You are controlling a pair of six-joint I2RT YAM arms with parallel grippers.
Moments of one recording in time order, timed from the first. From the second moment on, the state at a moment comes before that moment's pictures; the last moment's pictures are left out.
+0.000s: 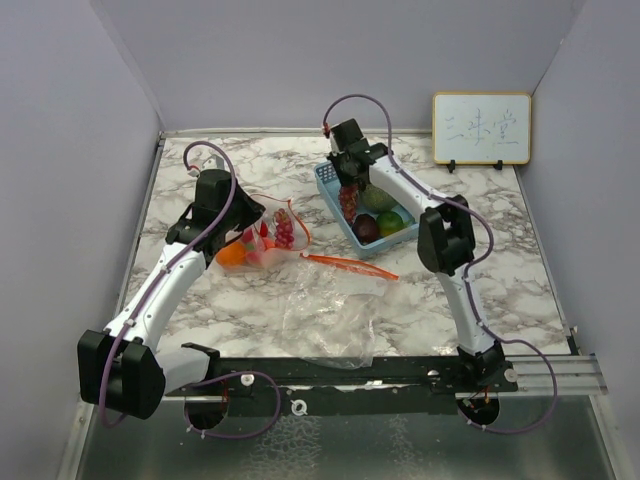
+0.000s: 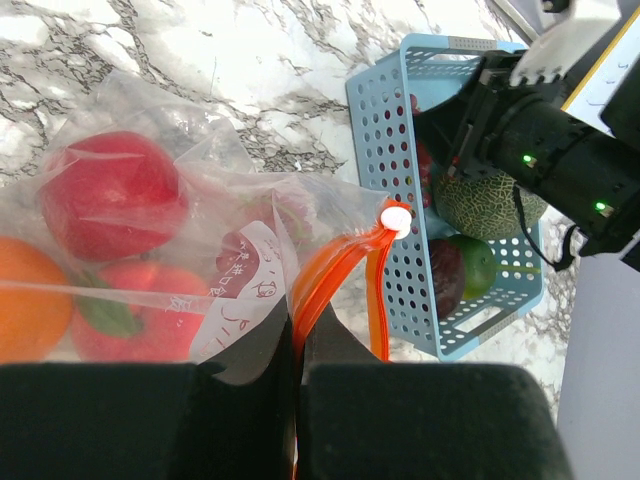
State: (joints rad) left arm -0.26 1.18 0.96 -0.35 0.01 -0.80; right arm 0.54 2.42 2.19 -0.65 0.18 -0.03
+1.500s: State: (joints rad) left arm -0.26 1.32 0.94 -0.08 0.22 -1.07; right arm 0.65 1.78 1.71 -0.18 -0.44 0.37
